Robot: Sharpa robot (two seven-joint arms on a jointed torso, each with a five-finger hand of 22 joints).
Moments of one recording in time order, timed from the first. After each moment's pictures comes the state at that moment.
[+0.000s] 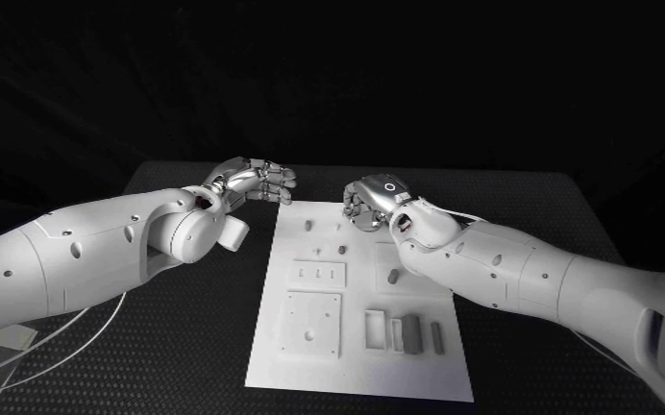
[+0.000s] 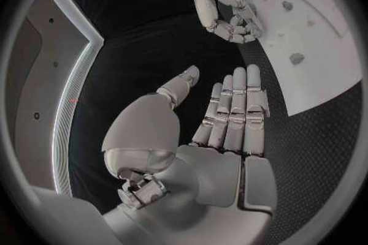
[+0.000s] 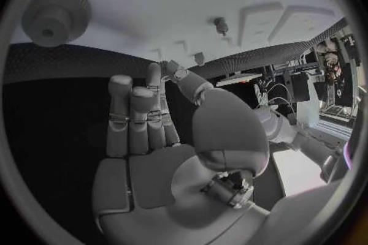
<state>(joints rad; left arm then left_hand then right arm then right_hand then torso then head) 1.35 -0.79 -0.19 1.32 -0.14 -0.21 0.24 1.04 -0.06 0.49 -0.27 0.07 0.71 0.19 0.45 0.33 1.03 0.17 0.15 0.13 1.01 0.10 0.34 0.75 0.04 1.00 0.00 0.19 0.66 1.17 -0.37 -0.10 0.98 -1.72 -0.56 -0.12 1.11 -0.07 0.64 -0.29 0.06 0.96 0.10 0.44 0.50 1.31 0.01 0.26 0.47 1.29 -0.09 1.20 0.77 0.20 1.22 -0.04 0.83 1.31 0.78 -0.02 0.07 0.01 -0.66</state>
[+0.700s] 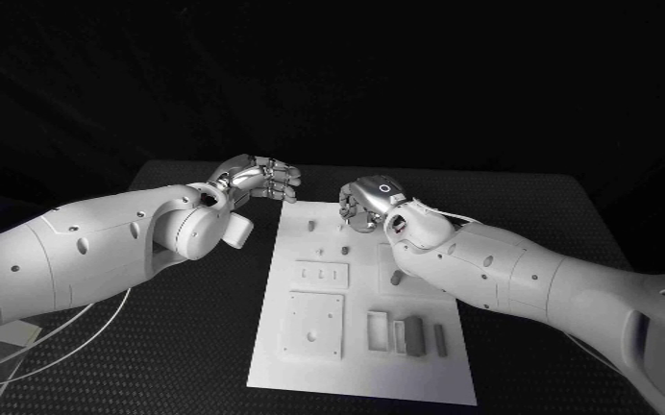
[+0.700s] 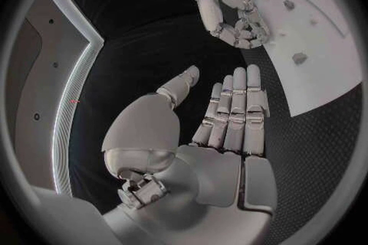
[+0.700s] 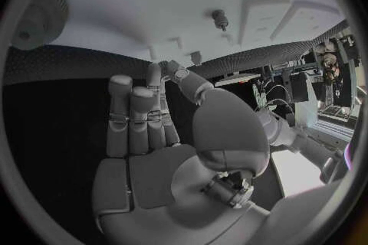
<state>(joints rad) 1.36 -0.78 -0.19 1.32 -0.14 -0.21 0.24 1.04 -0.06 0.50 -0.28 0.07 0.71 0.19 0.45 0.33 1.03 0.17 0.15 0.13 1.01 0.10 0.34 0.76 0.03 1.00 0.00 0.18 0.66 1.17 -0.32 -0.10 0.93 -1.72 -0.56 -0.11 1.10 -0.08 0.64 -0.29 0.06 0.96 0.10 0.43 0.53 1.31 0.01 0.26 0.47 1.29 -0.09 1.20 0.77 0.20 1.22 -0.04 0.83 1.31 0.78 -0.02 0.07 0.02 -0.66</state>
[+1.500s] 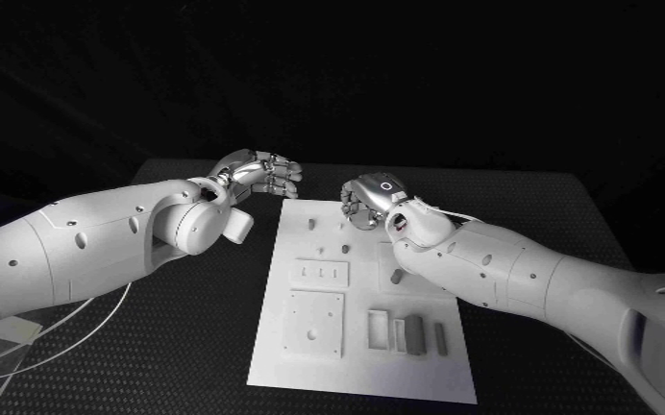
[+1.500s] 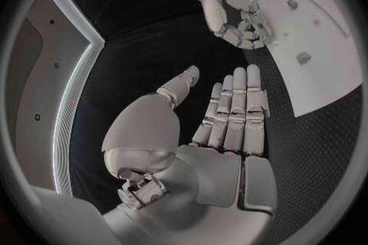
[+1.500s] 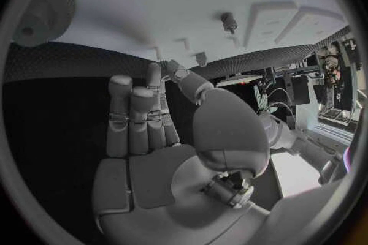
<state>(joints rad) 1.38 -0.78 -0.19 1.33 -0.15 -0.21 0.23 1.04 -0.06 0.50 -0.28 0.07 0.71 0.19 0.45 0.33 1.03 0.17 0.15 0.13 1.01 0.10 0.34 0.76 0.03 1.00 0.00 0.18 0.66 1.17 -0.31 -0.10 0.91 -1.73 -0.58 -0.11 1.11 -0.08 0.64 -0.29 0.06 0.96 0.10 0.43 0.53 1.31 0.01 0.26 0.48 1.29 -0.09 1.20 0.77 0.20 1.22 -0.04 0.83 1.31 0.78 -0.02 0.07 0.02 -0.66</state>
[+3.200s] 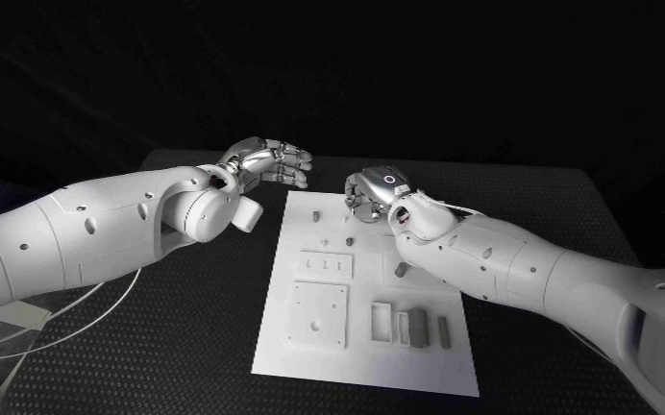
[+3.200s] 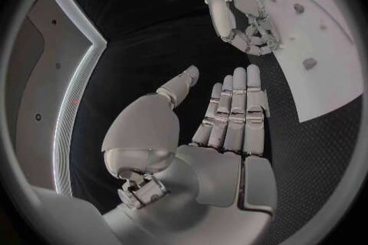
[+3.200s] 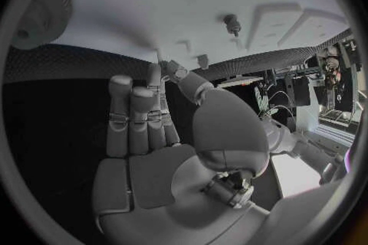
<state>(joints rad) 1.39 -0.77 -0.19 1.34 -0.15 -0.21 0.23 1.04 -0.06 0.50 -0.28 0.07 0.71 0.19 0.44 0.33 1.03 0.17 0.14 0.13 1.01 0.10 0.33 0.77 0.04 1.00 0.00 0.18 0.67 1.17 -0.29 -0.11 0.87 -1.73 -0.57 -0.10 1.11 -0.08 0.64 -0.29 0.06 0.96 0.10 0.42 0.53 1.31 0.01 0.25 0.48 1.29 -0.09 1.20 0.77 0.20 1.22 -0.03 0.83 1.31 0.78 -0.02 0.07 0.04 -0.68</state>
